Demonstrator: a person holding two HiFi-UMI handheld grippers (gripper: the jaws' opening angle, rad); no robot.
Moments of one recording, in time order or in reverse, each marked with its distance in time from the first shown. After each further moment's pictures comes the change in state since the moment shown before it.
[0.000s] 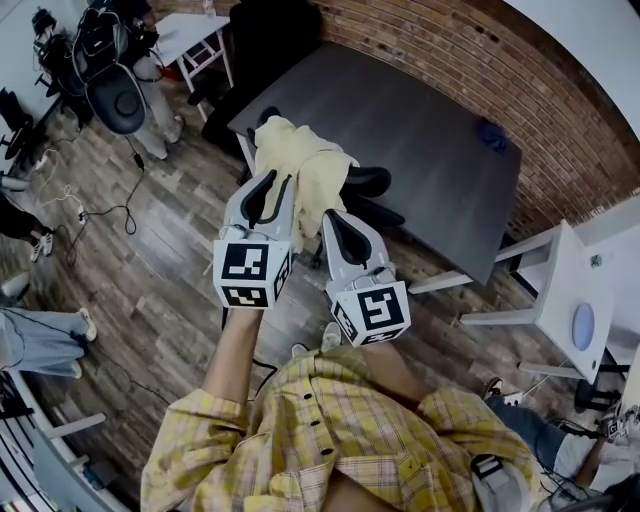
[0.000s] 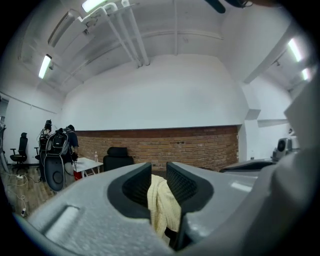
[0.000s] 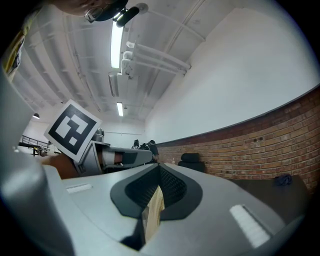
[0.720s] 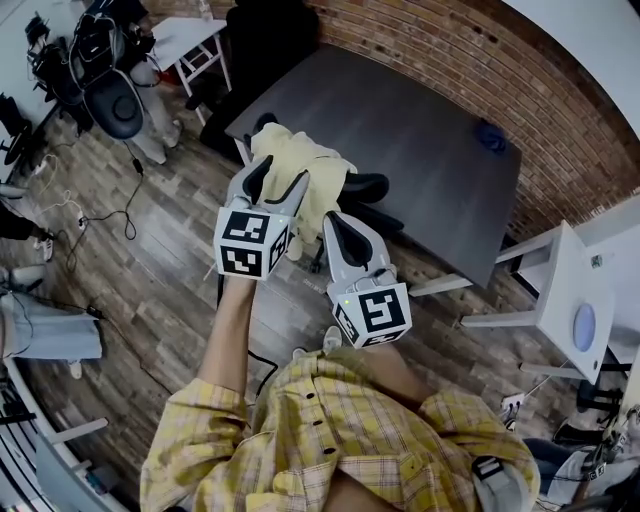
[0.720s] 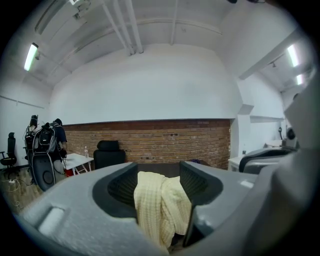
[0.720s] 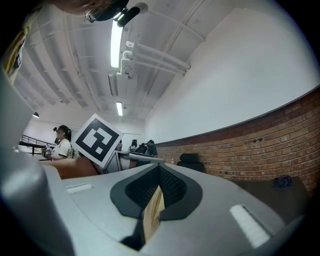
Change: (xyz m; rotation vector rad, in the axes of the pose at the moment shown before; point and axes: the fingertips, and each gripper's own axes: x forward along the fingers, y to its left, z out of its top) left arm 0.055 0.005 -0.017 0.023 0.100 -0.115; right arm 0.006 -0.014 0.002 -0.008 -0.001 -0.006
